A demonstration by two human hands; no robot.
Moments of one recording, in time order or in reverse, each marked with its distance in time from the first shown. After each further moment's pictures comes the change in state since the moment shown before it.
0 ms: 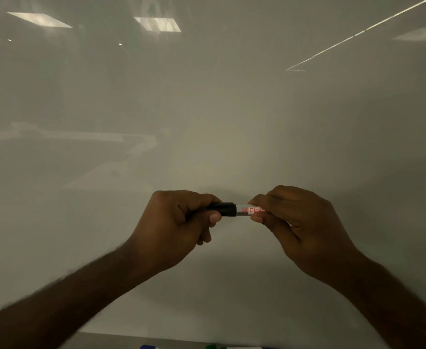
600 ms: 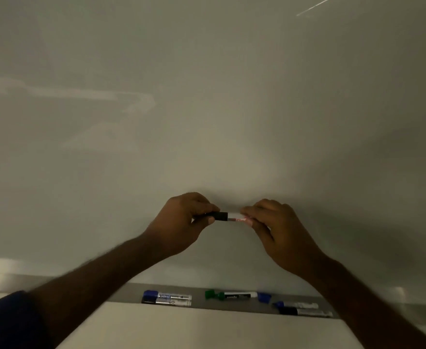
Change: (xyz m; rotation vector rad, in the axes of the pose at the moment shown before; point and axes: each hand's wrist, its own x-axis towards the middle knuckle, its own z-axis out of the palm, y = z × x) left_hand -0.033 -0.100 0.061 0.255 -0.210 0.016; right_hand -0.086 0.033 0.104 0.142 -0.213 0.250
